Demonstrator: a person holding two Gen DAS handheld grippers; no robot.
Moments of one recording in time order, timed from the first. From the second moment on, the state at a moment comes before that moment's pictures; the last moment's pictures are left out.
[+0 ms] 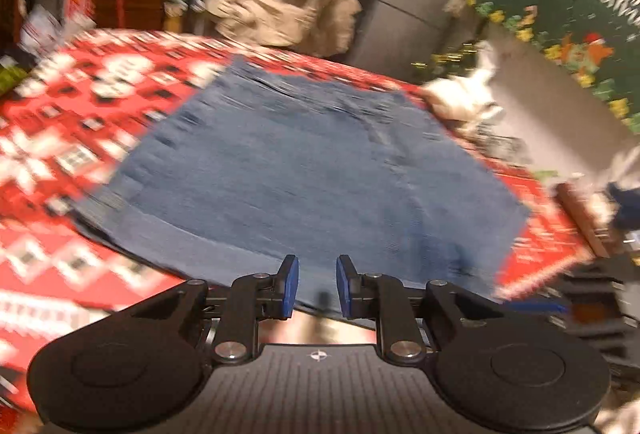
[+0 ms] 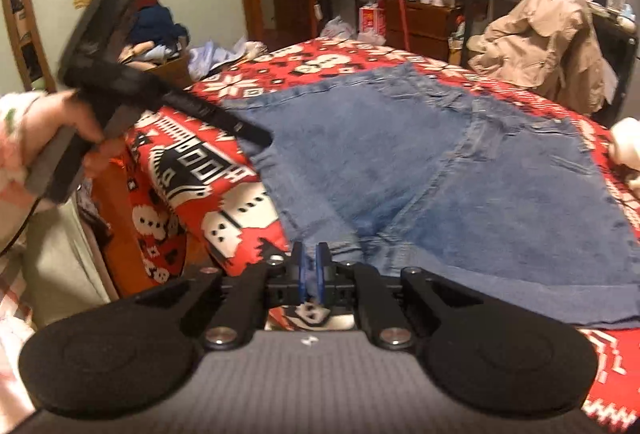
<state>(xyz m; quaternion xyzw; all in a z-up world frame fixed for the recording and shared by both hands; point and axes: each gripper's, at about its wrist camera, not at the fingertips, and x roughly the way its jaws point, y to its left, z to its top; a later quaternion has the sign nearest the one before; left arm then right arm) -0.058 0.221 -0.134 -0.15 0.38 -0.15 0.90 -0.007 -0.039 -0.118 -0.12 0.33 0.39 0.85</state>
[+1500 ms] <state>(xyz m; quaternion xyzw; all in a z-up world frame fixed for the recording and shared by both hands) -0.091 0.105 -0.153 -0.03 0.33 -0.16 0.93 0.003 -0.061 -0.140 -0.10 0.35 0.36 0.86</state>
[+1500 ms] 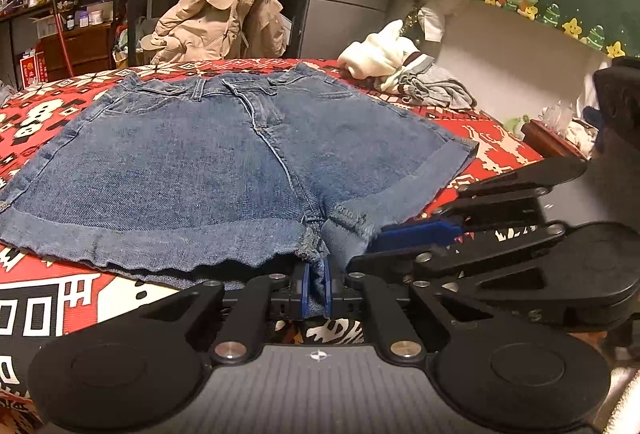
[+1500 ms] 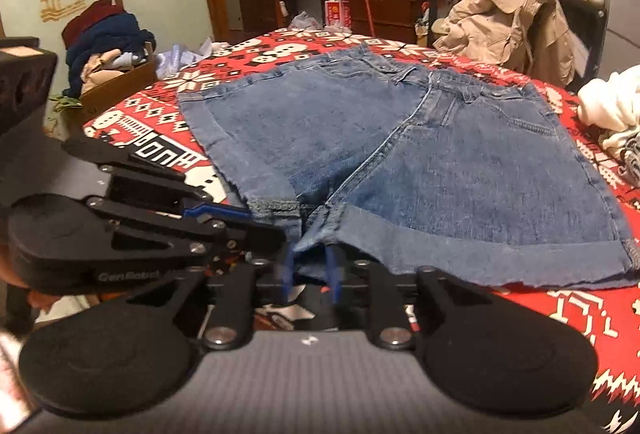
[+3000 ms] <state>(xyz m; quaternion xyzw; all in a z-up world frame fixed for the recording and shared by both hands) -0.095 0.101 -0.150 -0.04 0.34 -0.20 0.92 -0.014 -0.063 -0.141 -0.16 0.34 0.37 0.85</state>
